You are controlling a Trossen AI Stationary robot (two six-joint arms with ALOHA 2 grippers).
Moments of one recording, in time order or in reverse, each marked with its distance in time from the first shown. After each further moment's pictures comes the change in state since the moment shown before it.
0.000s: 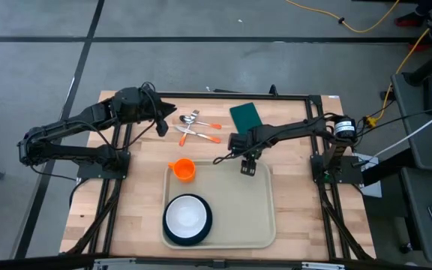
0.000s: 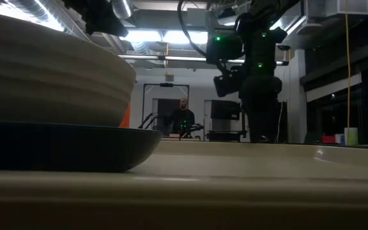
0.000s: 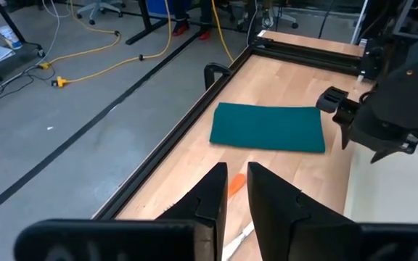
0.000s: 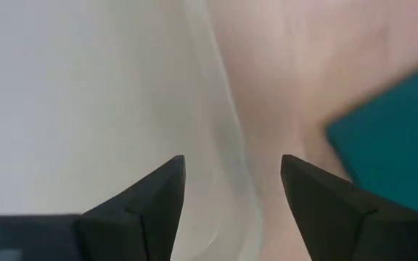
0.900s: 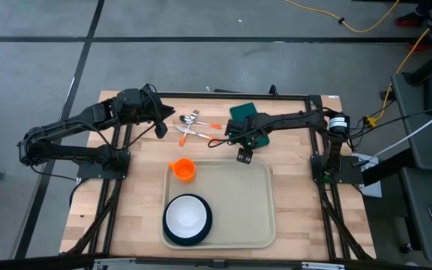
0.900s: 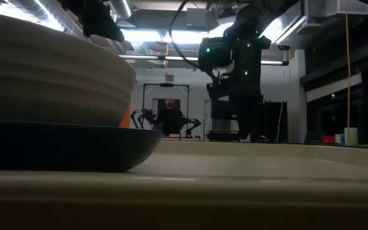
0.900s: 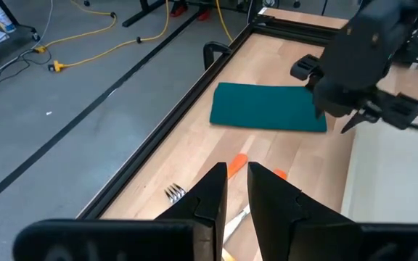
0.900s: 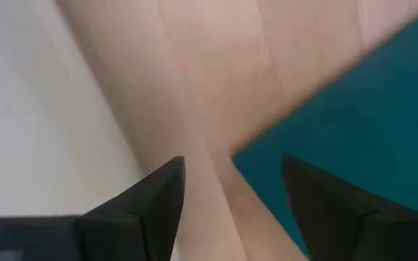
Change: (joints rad) left arm 0.000 0.000 0.000 -0.065 0.003 0.000; right arm -0.121 0.062 0.098 -0.053 0.033 -0.057
